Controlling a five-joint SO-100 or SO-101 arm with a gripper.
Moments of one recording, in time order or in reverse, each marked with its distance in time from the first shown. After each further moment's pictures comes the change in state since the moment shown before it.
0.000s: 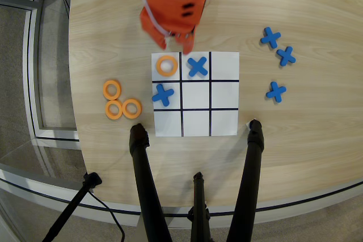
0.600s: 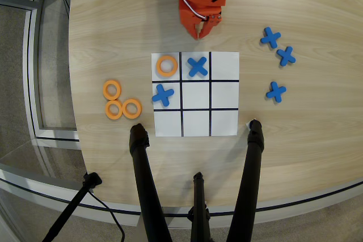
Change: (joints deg) arm -19.1 53.1 50.4 2.5 1.5
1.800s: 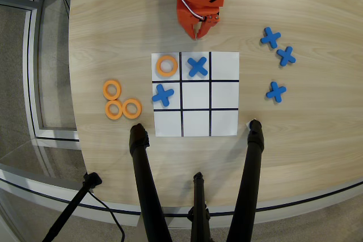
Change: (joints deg) arm 1.1 0.4 0.0 0.0 -0.5
